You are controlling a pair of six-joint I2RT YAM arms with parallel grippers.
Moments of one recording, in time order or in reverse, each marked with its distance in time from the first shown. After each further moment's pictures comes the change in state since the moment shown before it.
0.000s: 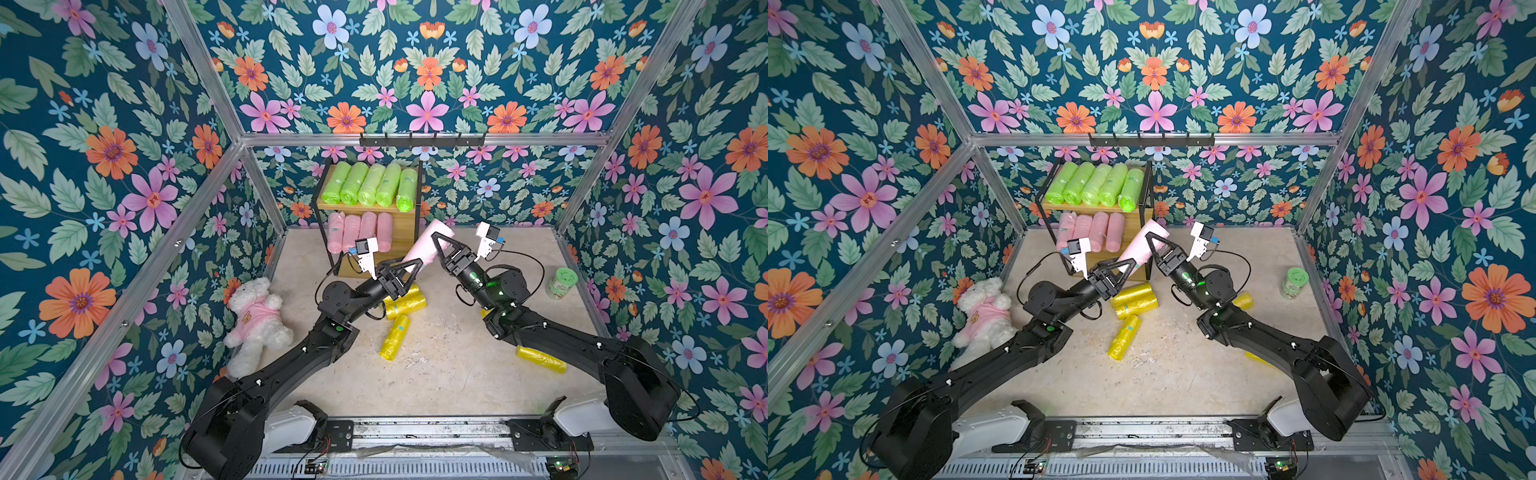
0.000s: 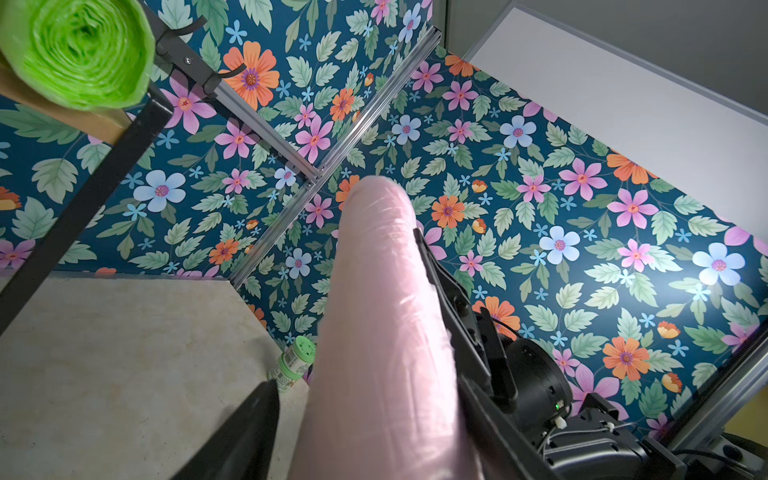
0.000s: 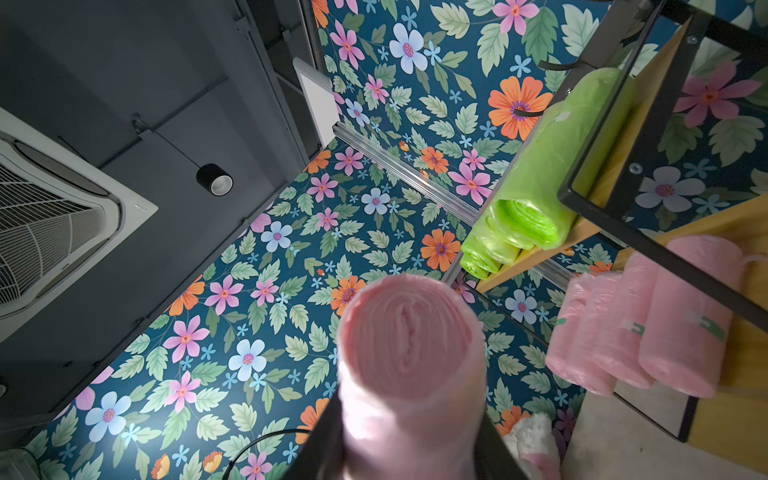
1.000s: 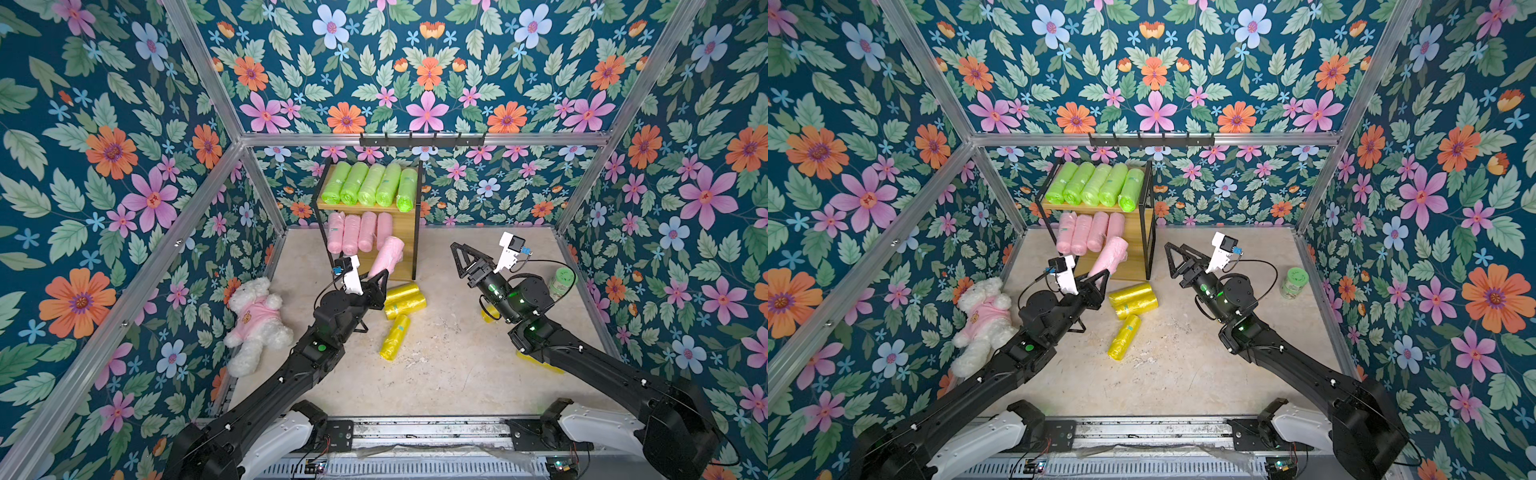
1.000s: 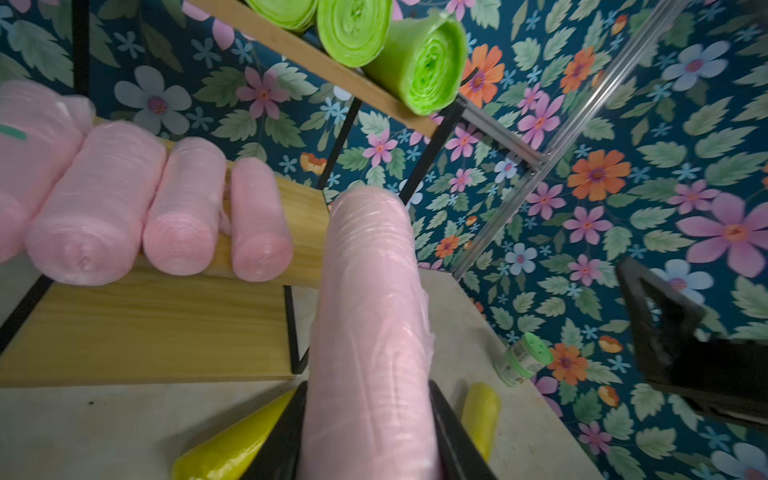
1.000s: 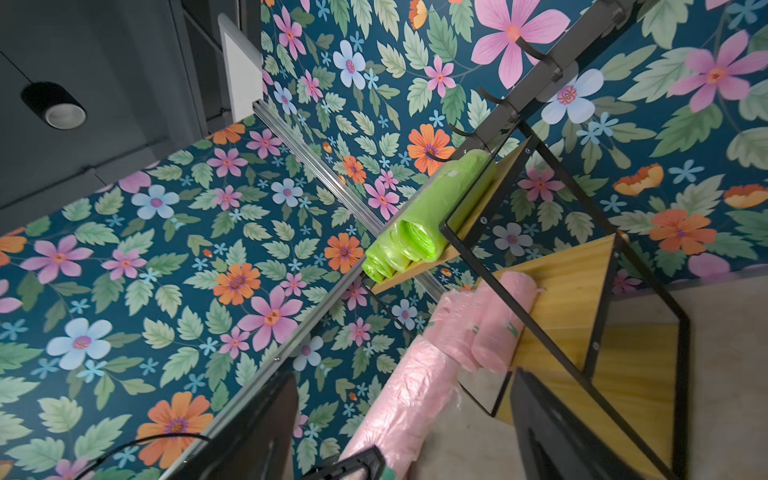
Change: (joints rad) left arm 0.001 -0.222 -0.082 -0.583 -0.522 0.435; right arm -0.056 -0.273 -0.137 -0.351 0.101 -0.360
